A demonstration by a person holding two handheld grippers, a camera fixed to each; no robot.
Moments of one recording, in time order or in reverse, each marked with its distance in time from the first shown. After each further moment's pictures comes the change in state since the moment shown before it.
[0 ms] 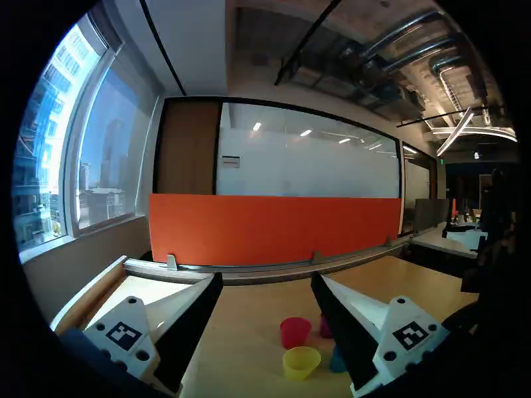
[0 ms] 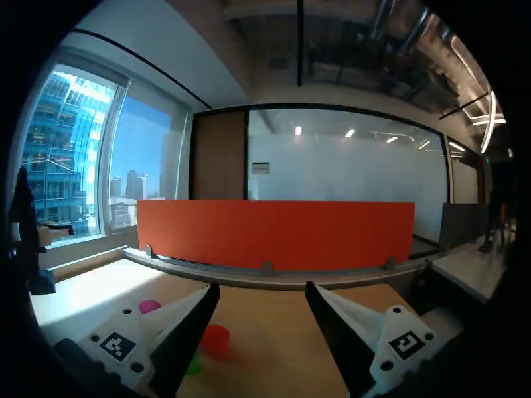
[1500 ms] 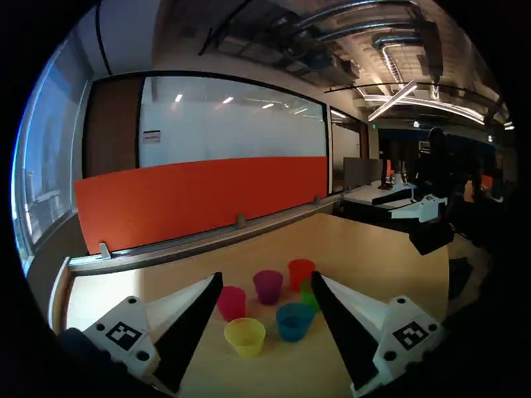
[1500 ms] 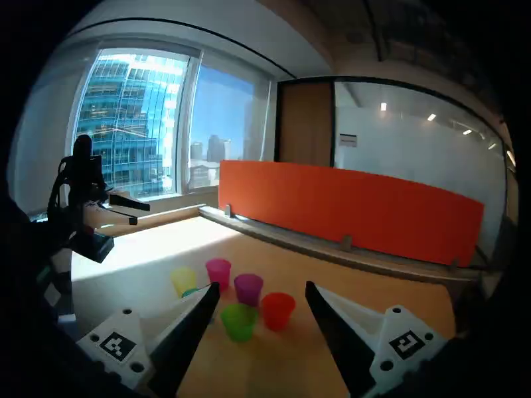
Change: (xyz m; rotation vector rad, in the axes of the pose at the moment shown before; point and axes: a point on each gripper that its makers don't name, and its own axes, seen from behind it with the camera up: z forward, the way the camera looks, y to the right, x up) left arm -0.061 0.087 -0.009 -0.408 -0.174 0.103; right arm -0.054 -0.082 -0.019 0.448 -0.180 -0.107
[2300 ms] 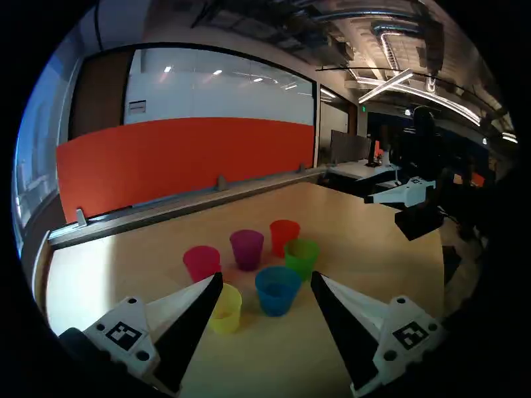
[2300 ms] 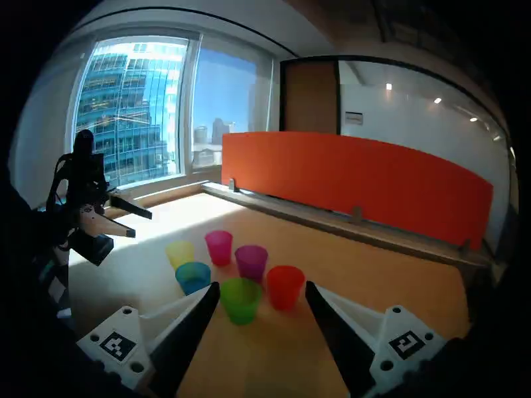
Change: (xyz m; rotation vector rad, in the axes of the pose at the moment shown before) left arm -0.087 0.026 0.033 -0.093 -0.137 -0.030; right arm -0.062 0.001 0.032 0.035 -0.104 0.018
